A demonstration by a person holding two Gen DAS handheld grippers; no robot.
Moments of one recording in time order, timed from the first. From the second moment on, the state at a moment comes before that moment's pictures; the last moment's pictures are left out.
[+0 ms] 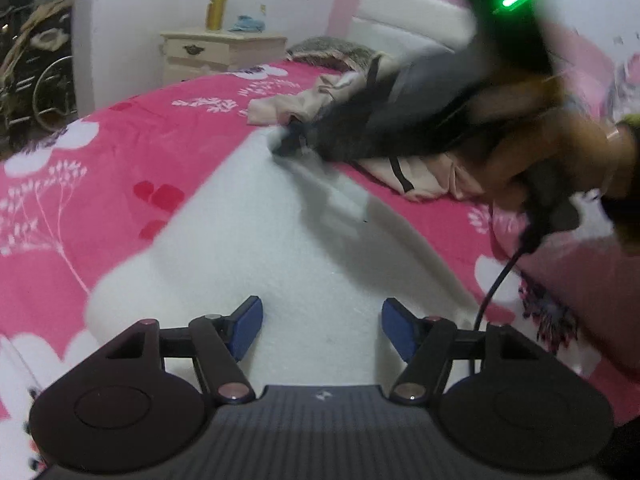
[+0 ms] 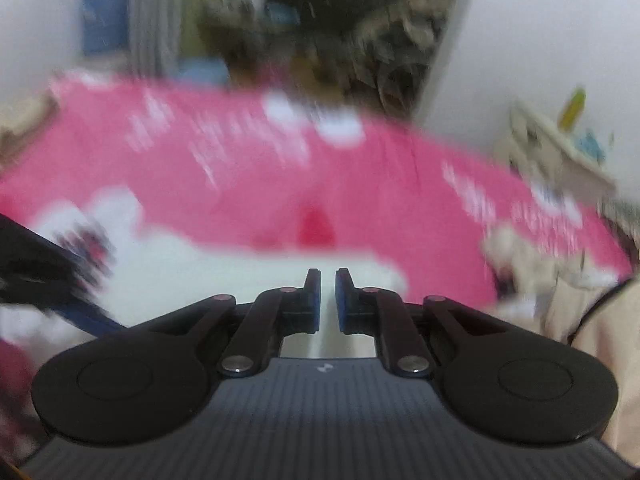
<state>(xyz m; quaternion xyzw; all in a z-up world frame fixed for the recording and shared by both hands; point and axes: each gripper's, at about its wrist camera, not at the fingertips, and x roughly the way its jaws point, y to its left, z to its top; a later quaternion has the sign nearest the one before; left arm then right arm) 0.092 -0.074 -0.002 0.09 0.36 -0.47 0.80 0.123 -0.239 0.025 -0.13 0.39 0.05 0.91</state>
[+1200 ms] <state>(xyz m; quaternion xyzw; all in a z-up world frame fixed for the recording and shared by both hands) 0.266 0.016 -0.081 -0.18 0.44 -0.50 0.72 0.179 -0.353 0.000 0.25 0.44 0.05 0.86</state>
